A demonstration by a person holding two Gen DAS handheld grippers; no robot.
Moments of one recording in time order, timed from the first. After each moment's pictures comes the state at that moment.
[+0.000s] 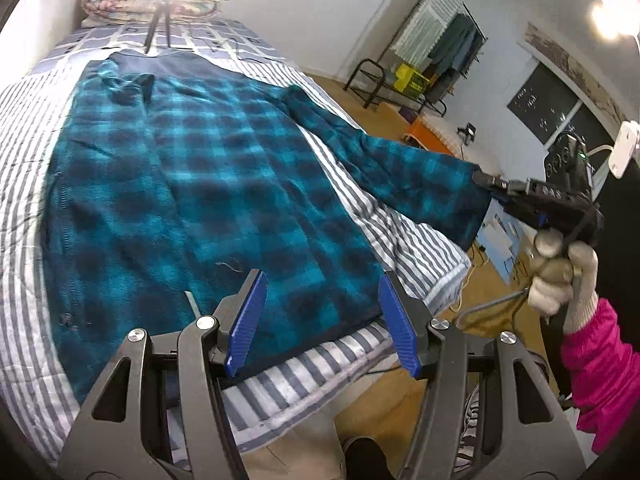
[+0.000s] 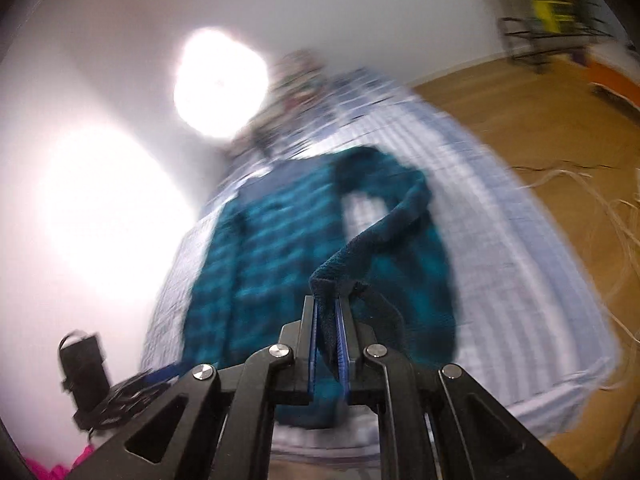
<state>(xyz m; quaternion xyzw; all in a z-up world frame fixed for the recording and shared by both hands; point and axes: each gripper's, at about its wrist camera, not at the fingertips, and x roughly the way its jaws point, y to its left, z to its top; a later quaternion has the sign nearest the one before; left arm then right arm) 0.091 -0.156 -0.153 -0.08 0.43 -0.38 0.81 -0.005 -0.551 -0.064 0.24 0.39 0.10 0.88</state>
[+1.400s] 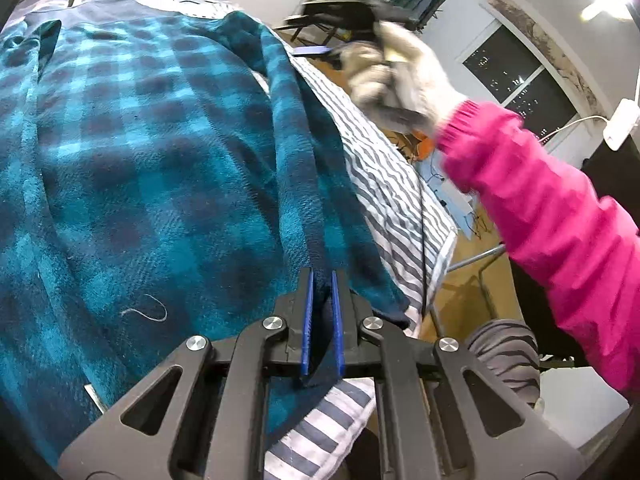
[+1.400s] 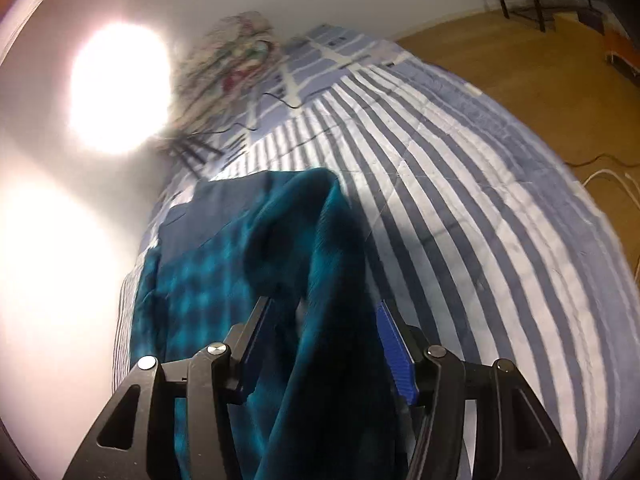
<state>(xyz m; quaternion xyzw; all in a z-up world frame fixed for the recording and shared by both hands) 0.138 -0.229 -0.230 -0.06 0.48 -0.49 0.72 0.313 -0.637 -0.173 0.30 0.47 0.01 0.83</state>
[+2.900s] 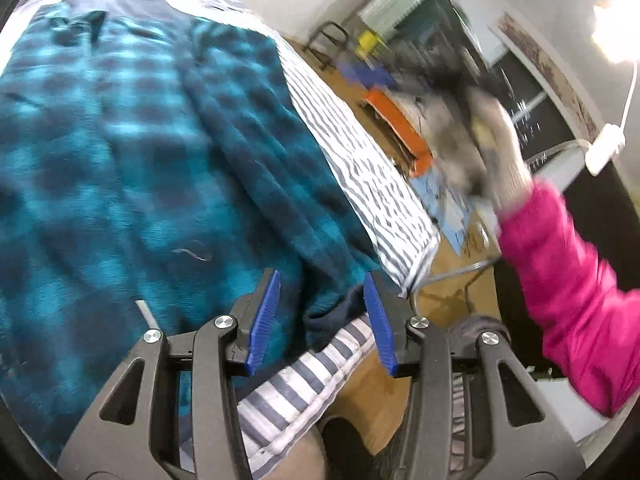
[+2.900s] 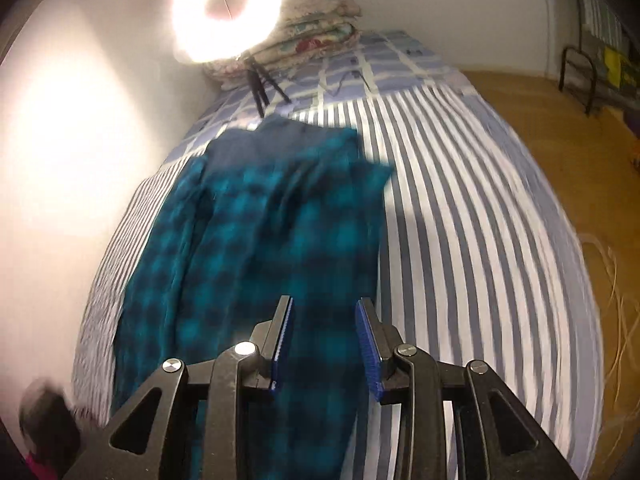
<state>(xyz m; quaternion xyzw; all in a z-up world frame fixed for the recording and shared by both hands) 0.138 -0.166 -0.202 -0.12 0.49 -0.46 0.73 0.160 -0.545 -0.106 0.14 0.49 0.08 0.85</state>
